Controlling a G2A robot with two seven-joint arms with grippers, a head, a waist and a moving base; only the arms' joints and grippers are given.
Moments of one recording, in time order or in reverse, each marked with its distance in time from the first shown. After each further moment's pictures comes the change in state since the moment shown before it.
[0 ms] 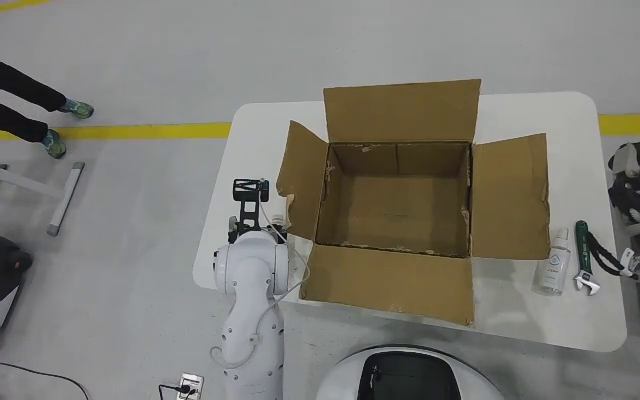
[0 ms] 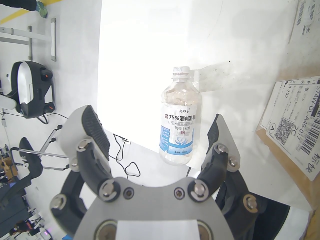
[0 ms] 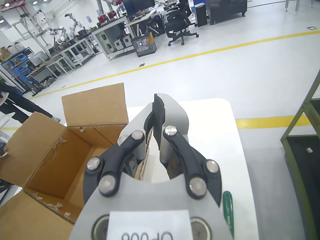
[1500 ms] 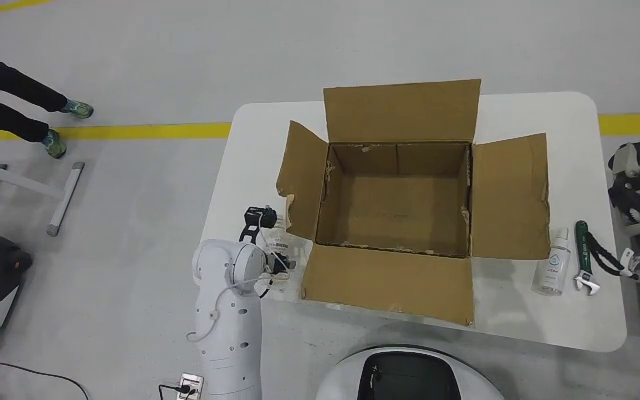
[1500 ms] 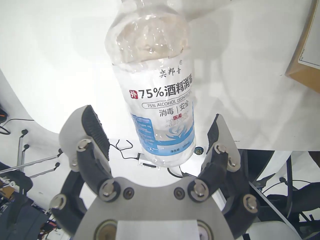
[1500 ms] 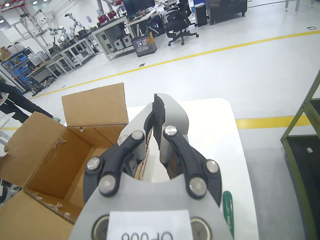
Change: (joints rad) left arm -0.071 0.076 -0.173 0.245 -0.408 -0.266 -0.172; right arm 0.000 0.000 0.000 0.000 0.000 0.000 0.000
